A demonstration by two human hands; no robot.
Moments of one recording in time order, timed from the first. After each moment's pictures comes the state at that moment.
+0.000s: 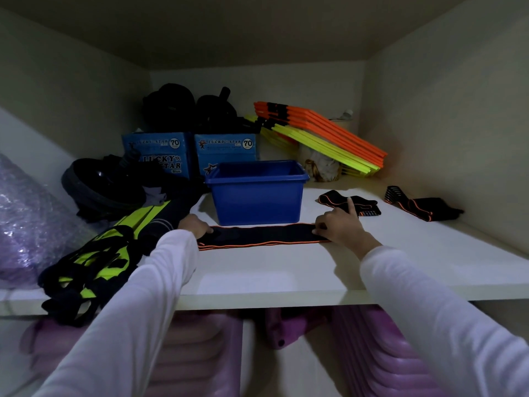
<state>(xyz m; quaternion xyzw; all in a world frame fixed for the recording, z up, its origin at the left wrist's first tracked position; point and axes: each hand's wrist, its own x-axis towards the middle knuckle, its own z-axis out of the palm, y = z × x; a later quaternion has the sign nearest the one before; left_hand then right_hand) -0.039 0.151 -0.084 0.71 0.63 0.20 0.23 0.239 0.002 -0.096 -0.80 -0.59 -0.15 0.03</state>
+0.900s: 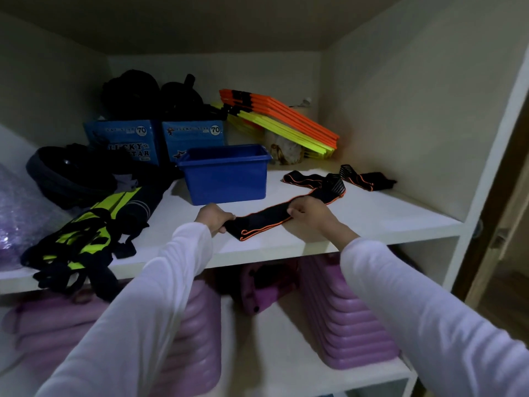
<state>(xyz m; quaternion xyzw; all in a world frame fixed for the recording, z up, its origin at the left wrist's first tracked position) 0.009 0.049 -0.096 0.74 0.53 0.22 0.35 0.201 -0.085 -0.100 -0.77 -0.57 0.00 0.29</state>
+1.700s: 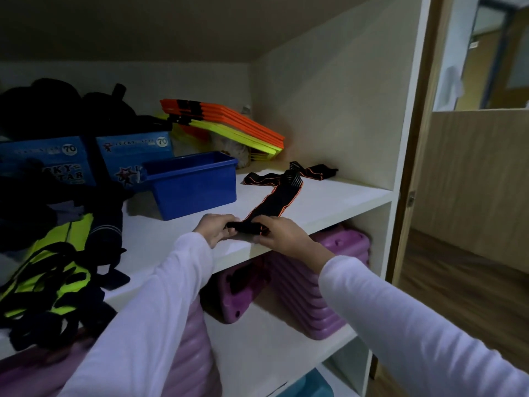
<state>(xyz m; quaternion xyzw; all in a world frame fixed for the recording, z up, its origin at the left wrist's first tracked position) 0.000 0.035 -0.096 0.64 0.30 0.22 0.67 0.082 -0.119 -0.112 -0.80 -0.54 -0.05 0.23</state>
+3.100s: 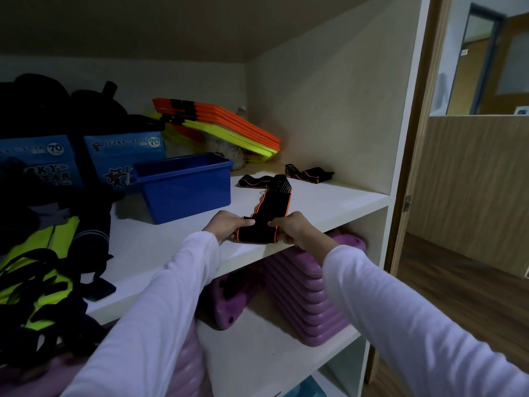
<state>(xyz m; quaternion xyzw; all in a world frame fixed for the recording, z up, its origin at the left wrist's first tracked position) 0.033 0.037 -0.099 0.79 0.24 0.13 0.55 0.126 -0.109 -0.106 -0.76 -0.19 0.24 0.58</state>
